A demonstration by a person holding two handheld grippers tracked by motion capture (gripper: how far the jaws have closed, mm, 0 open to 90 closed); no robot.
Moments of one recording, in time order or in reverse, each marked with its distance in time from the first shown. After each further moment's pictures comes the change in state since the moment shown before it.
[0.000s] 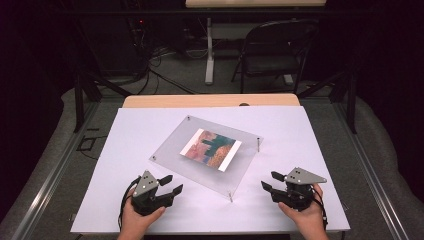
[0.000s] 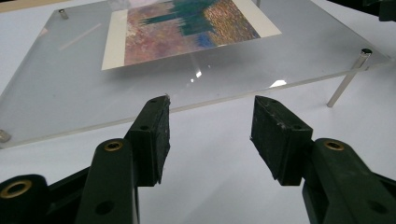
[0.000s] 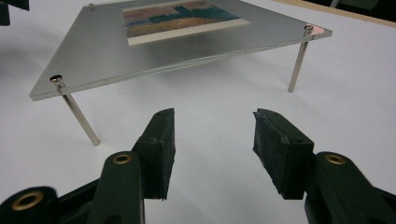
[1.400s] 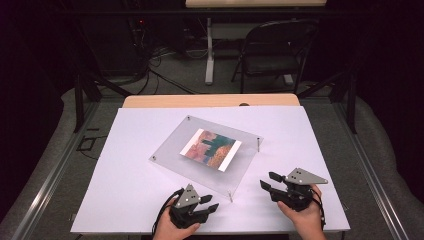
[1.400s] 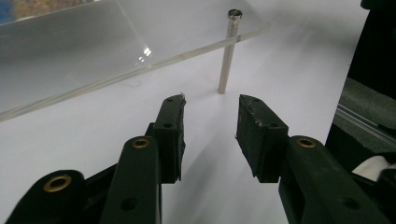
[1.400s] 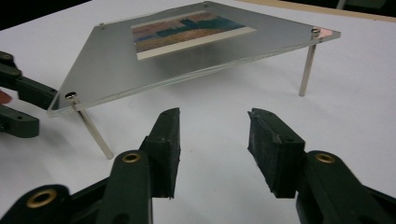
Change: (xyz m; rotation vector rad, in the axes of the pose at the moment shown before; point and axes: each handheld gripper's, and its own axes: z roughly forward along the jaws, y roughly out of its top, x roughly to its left) left arm -0.081 0.000 0.059 0.108 -0.228 0.065; right arm 0.002 -0.003 0.002 -0.049 0.032 0.064
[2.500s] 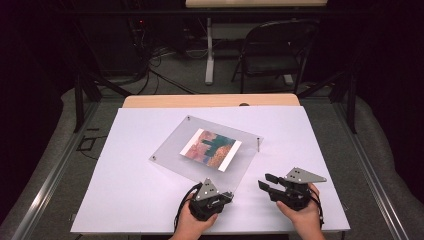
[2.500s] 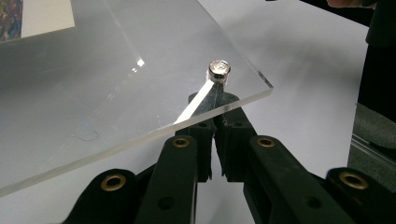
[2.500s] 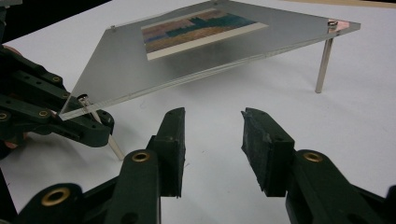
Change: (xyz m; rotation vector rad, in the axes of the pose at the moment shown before) left arm -0.008 0.018 0.042 -0.033 -0.021 -0.026; right arm -0.001 -0.001 0.004 0.008 0.048 0.033
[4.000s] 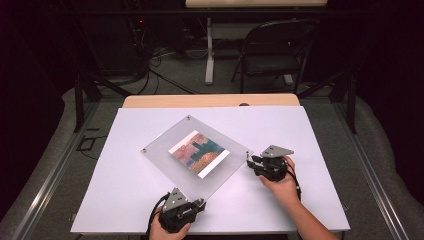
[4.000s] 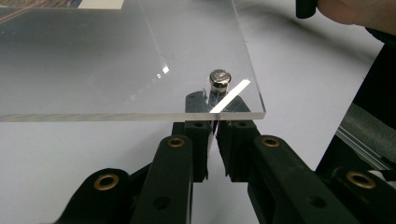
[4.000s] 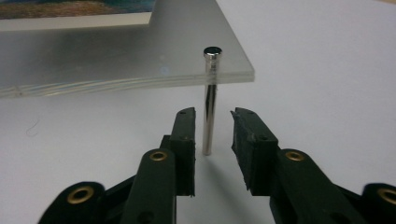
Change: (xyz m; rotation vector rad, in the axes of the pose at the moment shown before) left arm 0.012 -0.036 -0.068 0.003 0.101 -0.122; right arm -0.037 0.021 0.092 0.115 -0.071 -0.105
